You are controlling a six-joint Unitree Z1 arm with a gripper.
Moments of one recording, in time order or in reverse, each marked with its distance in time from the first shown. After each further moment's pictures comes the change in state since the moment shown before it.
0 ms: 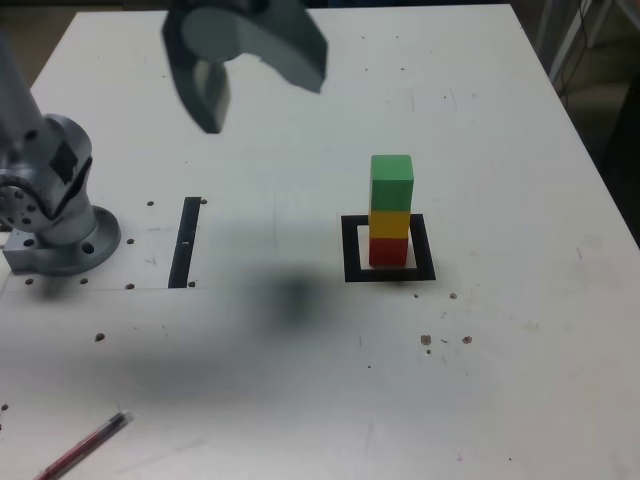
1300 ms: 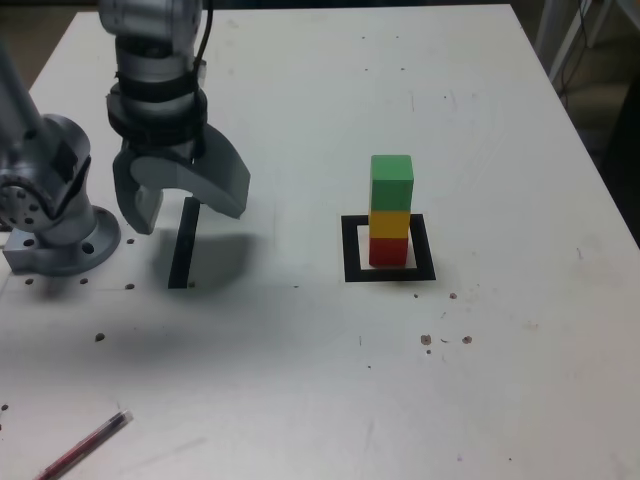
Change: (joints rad) arm 0.038 -0.005 0.628 -0.435 0.006 0.015
